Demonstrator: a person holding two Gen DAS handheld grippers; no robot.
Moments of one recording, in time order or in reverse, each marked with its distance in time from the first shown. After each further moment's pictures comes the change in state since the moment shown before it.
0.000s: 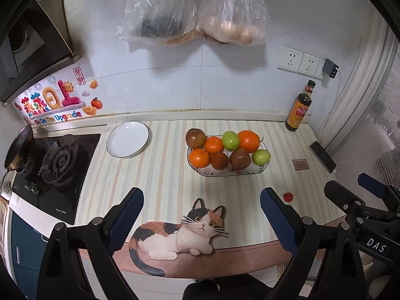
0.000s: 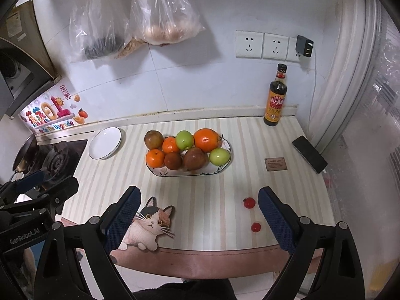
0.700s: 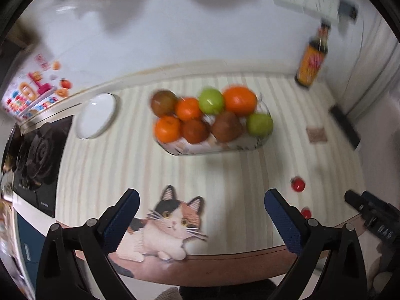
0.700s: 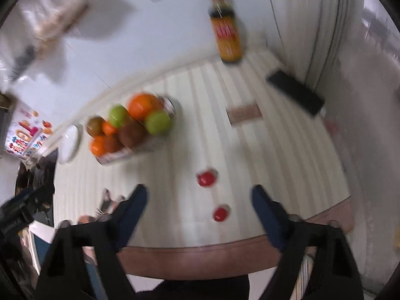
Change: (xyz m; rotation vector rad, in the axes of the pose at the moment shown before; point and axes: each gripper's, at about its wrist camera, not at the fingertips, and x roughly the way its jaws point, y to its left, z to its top) left arm 0.161 -0.103 -0.005 0.083 0.262 0.097; right arm 0.169 -0.185 -0.048 0.269 0.313 0.046
